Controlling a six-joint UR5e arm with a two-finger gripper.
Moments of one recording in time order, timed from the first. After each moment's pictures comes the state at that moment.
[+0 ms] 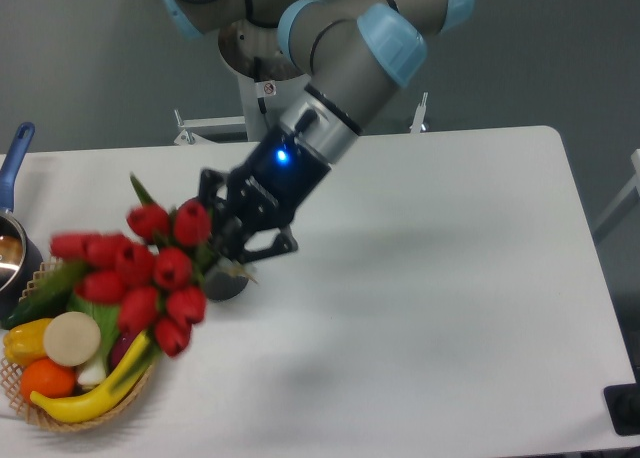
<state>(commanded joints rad) 2.53 -1.65 -1.80 -0.79 0.35 0.90</state>
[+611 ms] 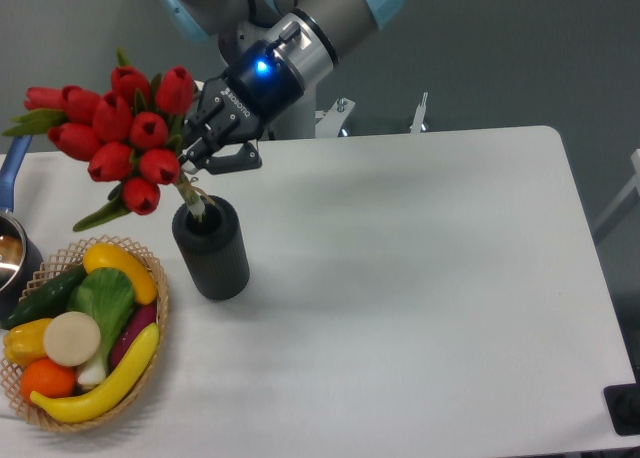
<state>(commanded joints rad) 2.57 -1.49 -2.08 -0.78 0.27 1.05</state>
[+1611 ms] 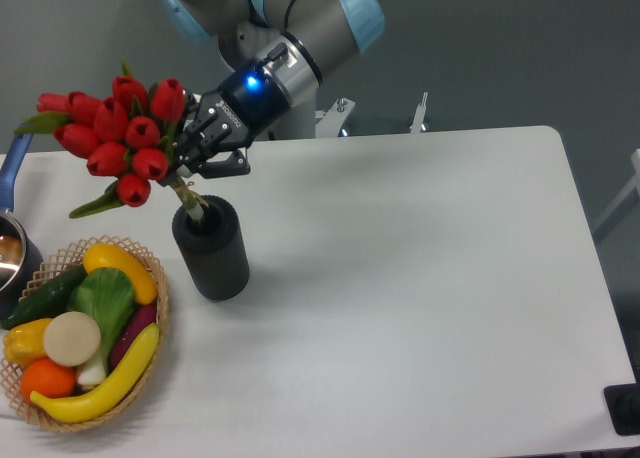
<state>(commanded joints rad) 2.57 -1.52 -2.19 -0.78 0.28 1.24</state>
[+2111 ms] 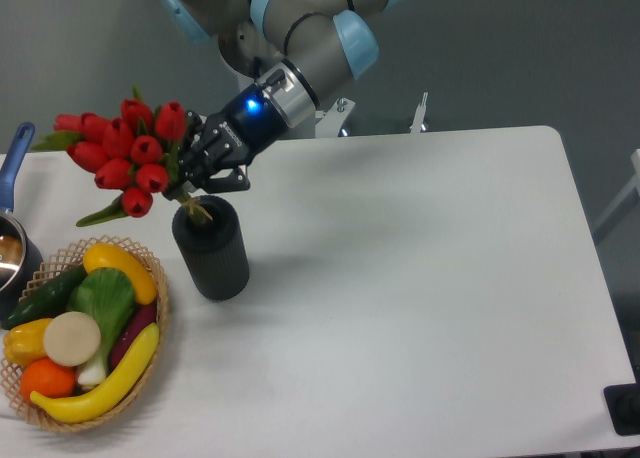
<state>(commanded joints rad) 2.58 -1.60 -2.24 -0.78 0.28 1.40</state>
